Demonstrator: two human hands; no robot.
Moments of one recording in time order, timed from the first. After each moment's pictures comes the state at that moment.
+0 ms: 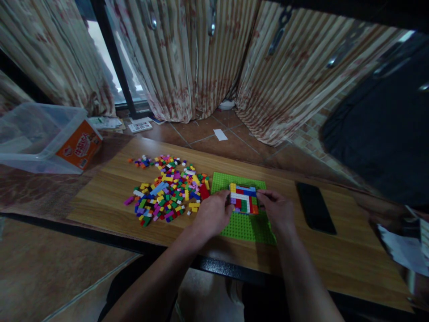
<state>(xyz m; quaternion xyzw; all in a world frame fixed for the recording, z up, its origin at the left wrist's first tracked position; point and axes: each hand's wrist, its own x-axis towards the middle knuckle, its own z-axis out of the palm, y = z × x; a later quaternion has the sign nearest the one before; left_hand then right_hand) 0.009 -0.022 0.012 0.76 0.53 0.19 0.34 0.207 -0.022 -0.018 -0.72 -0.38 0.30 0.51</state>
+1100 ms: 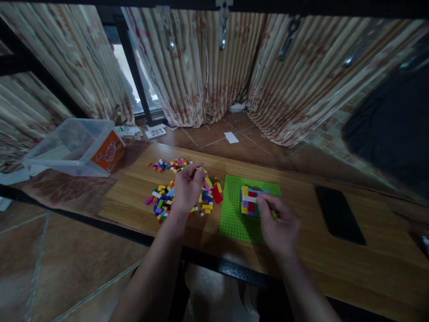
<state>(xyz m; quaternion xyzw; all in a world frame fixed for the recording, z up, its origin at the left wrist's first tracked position) -0.060 0.023 0.023 0.48 0.54 0.57 0.39 0.147 -0.055 0.004 -0.59 -0.58 0.12 0.55</state>
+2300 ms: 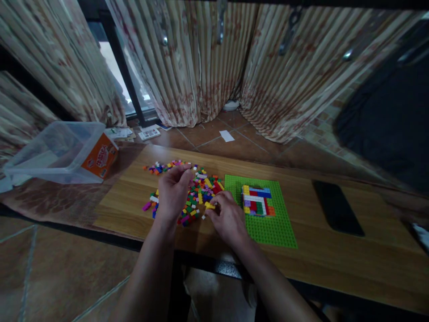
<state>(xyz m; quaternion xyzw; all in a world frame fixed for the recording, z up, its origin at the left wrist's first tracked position) -0.085 0.017 0.035 0.39 0.52 0.63 0.43 0.058 -0.036 -0.014 -0.61 -0.70 0.21 0.29</state>
